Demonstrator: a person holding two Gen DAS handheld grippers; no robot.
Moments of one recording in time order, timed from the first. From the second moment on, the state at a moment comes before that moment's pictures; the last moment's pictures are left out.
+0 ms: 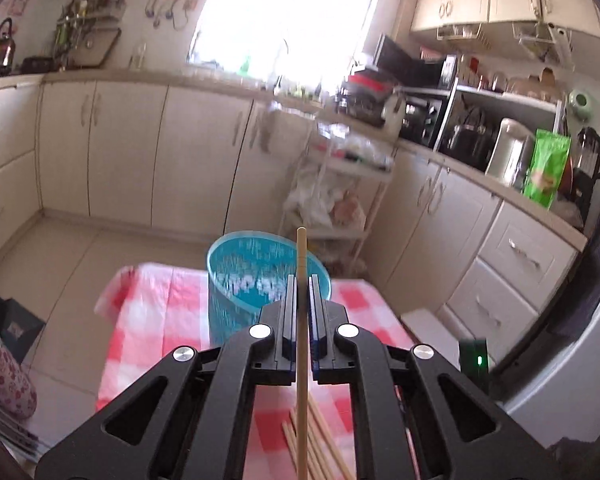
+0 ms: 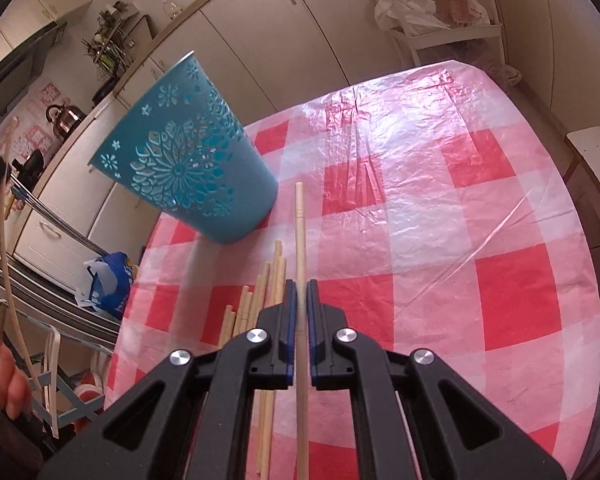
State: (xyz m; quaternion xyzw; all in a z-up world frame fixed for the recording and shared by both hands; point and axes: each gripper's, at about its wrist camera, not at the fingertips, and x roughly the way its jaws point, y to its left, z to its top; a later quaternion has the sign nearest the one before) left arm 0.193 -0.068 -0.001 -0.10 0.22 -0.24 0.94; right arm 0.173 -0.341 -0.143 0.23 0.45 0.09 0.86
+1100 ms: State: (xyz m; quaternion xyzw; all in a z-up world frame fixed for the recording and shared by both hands) left arm 0.254 -0.099 -0.023 -0.06 0.12 -0.13 0.98; right arm 0.162 -0.340 -0.114 0.25 0.37 0.09 0.89
